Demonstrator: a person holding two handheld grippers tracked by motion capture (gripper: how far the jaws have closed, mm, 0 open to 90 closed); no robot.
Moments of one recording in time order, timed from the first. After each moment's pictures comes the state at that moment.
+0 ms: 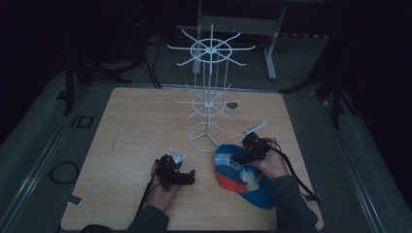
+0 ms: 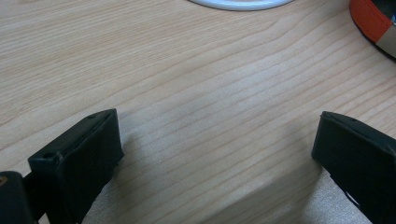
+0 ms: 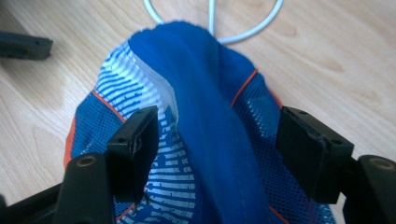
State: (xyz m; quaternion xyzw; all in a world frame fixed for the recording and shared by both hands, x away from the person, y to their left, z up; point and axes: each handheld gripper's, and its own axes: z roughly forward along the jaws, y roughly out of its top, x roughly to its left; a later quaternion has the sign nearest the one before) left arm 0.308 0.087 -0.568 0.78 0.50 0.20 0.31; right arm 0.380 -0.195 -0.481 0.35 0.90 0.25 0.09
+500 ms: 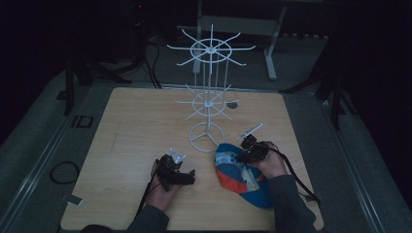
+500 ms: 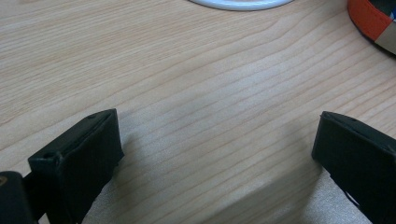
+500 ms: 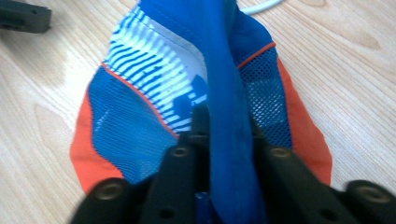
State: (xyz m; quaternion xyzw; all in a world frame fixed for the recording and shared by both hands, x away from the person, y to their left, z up) left arm 0.308 0.087 -0.568 0.78 0.50 0.20 0.32; right arm 0.382 -0.195 -0.493 0.34 0.91 0.22 0.05
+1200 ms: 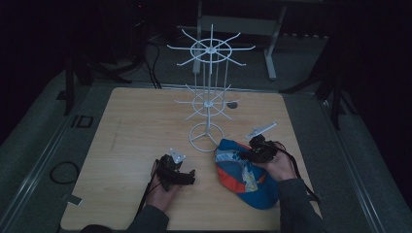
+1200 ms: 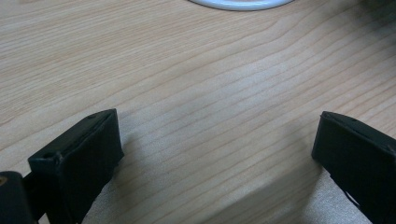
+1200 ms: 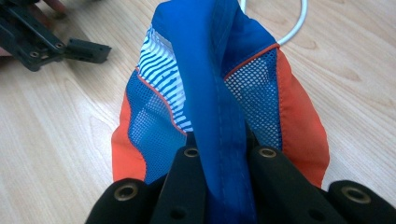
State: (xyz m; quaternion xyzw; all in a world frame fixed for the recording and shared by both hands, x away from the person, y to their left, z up) left arm 0.308 0.087 -0.568 0.78 0.50 0.20 0.31; right arm 0.363 -0.211 -0.463 0.32 0.90 0.30 0.06
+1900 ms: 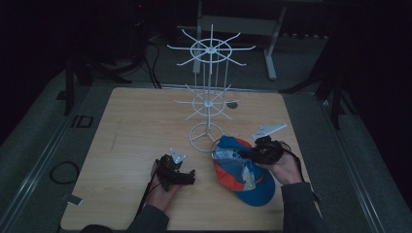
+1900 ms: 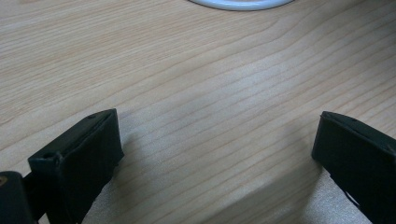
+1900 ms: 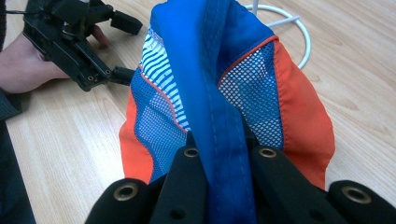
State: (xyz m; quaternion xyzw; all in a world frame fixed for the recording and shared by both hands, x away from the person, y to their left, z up) left arm 0.308 0.087 -0.568 0.78 0.50 0.20 0.31; right arm 0.344 -0.218 -0.438 0.30 0.88 0.36 0.06
